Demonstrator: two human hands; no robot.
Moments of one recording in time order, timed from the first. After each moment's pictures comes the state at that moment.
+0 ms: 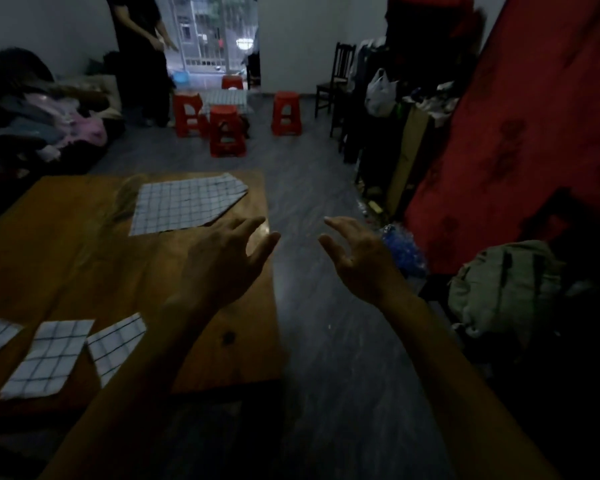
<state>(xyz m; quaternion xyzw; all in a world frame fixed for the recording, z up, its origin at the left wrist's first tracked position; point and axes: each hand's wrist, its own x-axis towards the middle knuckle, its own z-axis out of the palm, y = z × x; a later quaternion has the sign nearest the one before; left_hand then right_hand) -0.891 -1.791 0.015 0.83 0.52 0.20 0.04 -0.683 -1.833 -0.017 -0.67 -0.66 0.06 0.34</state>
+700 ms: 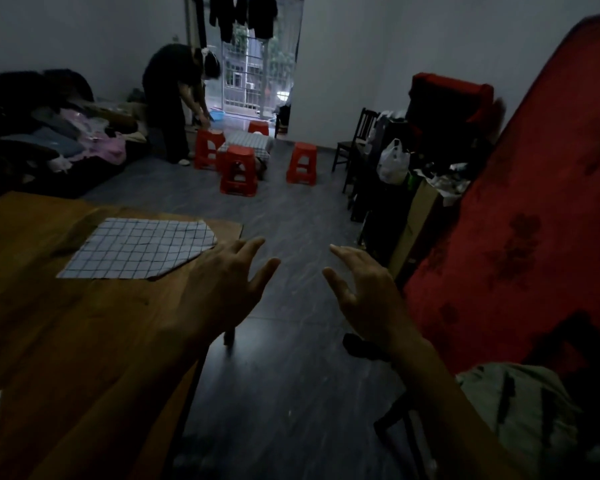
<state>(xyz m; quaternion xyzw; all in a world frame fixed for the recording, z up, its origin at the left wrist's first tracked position) -0.688 -1.648 0.022 0.80 0.54 0.25 0.04 -0.470 -1.679 0.018 -0.62 -0.72 0.01 0.32</state>
